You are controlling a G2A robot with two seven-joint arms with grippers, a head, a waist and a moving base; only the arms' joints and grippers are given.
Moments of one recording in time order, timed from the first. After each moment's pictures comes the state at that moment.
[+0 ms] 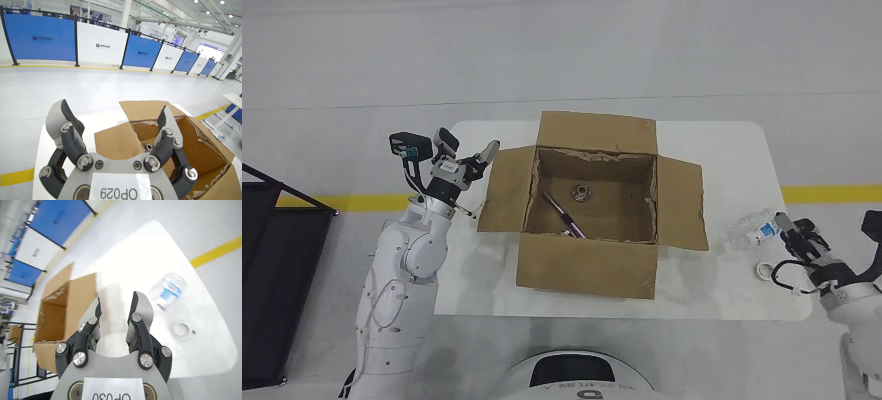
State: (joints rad) left arm 1.46 -1.36 -1.53 -1.72 1.07 -0.31 -0.06; right arm -2.20 -1.15 2.16 -2.21 -0.27 -0.09 0.43
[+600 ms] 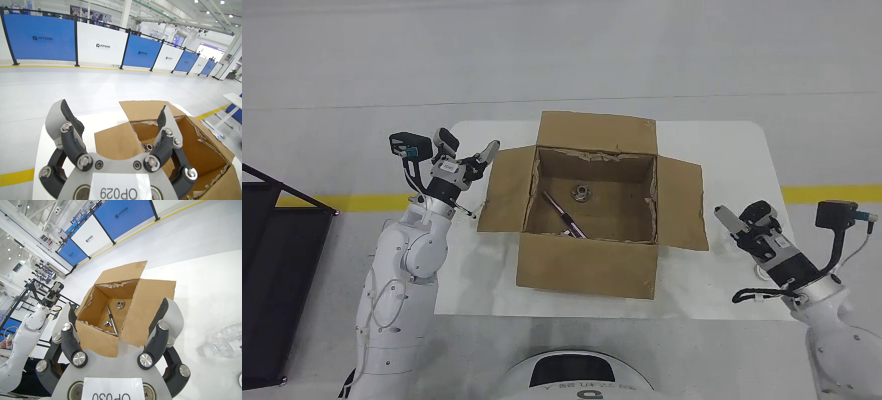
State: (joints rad) left arm 1.46 -1.36 -1.53 -1.72 1.07 -0.31 -0.06; right arm -2.15 -1.15 2.02 -2.33 -0.33 -0.22 0.46
